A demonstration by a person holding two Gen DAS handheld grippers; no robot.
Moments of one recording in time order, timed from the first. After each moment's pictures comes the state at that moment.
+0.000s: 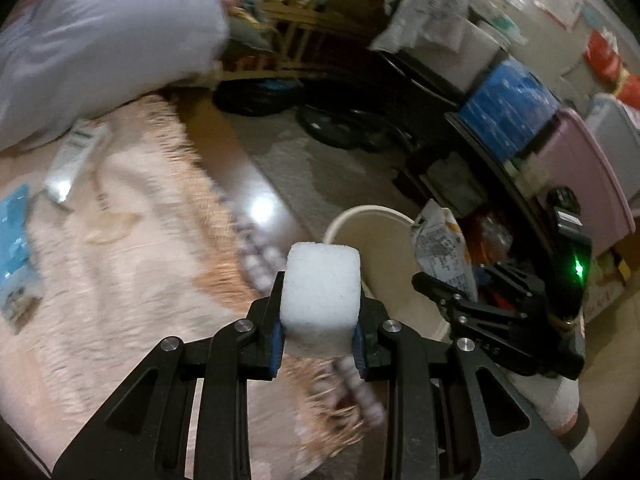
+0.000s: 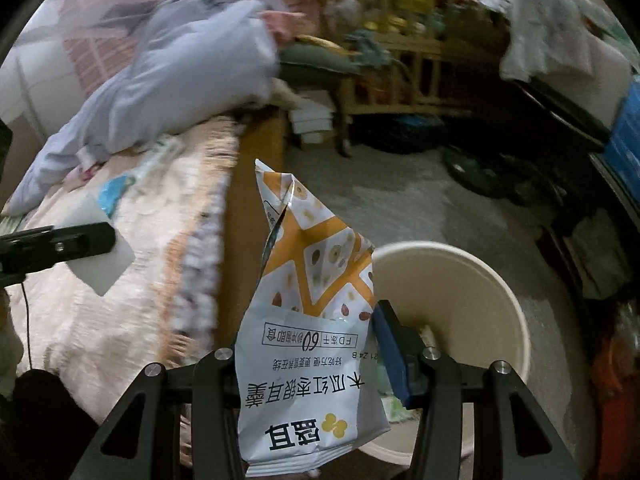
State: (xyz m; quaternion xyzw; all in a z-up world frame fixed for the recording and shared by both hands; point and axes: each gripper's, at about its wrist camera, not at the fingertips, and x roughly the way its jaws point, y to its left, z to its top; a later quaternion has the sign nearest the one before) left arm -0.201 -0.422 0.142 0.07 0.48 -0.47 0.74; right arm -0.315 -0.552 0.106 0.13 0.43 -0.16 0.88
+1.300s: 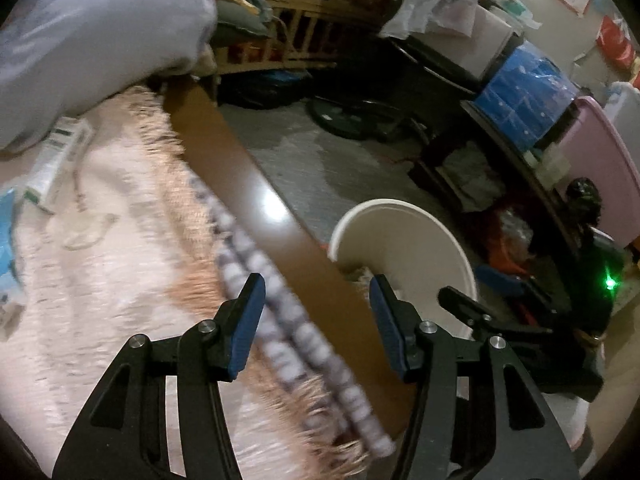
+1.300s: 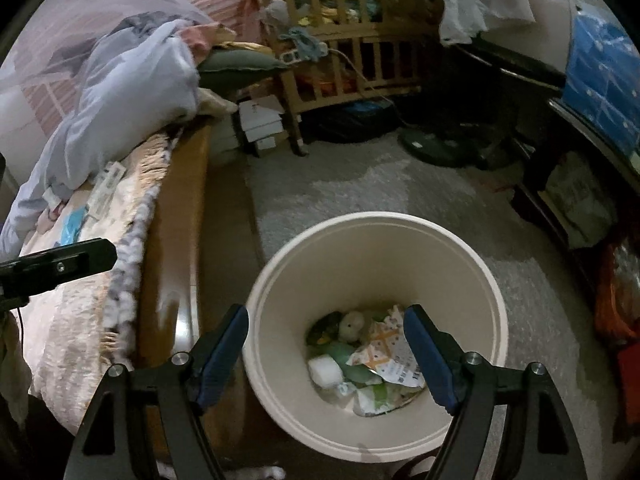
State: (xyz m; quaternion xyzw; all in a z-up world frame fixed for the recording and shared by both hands) left arm -0.200 -0.441 0.115 0.09 0.48 -0.44 0.76; right arm -0.350 -0.593 0.080 0.18 0.41 -0.21 0.87
